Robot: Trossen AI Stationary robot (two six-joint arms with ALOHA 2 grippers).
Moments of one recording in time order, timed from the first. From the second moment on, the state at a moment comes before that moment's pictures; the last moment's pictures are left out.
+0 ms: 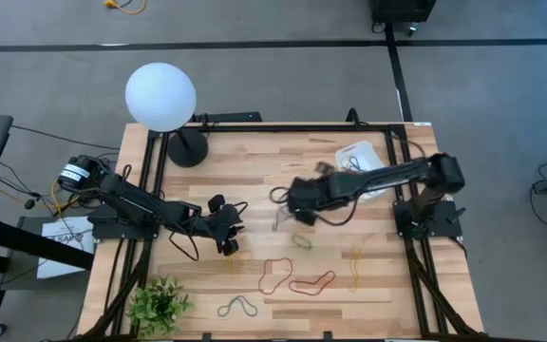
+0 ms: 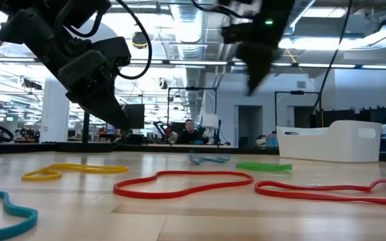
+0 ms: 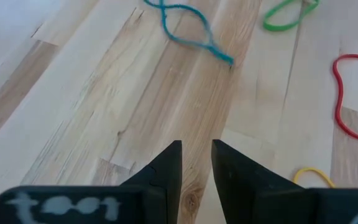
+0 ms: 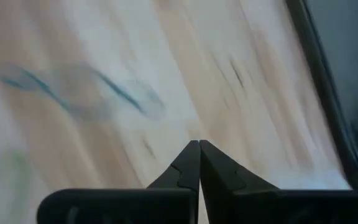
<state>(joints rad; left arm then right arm) -0.27 1.44 0.59 0.01 -0.41 -0.49 0.10 1.75 1.39 -1.02 0.50 0.36</state>
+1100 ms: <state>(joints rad) -0.27 1.44 0.59 0.00 -0.41 -0.49 0.04 1.99 1.23 -0.43 0.22 0.07</state>
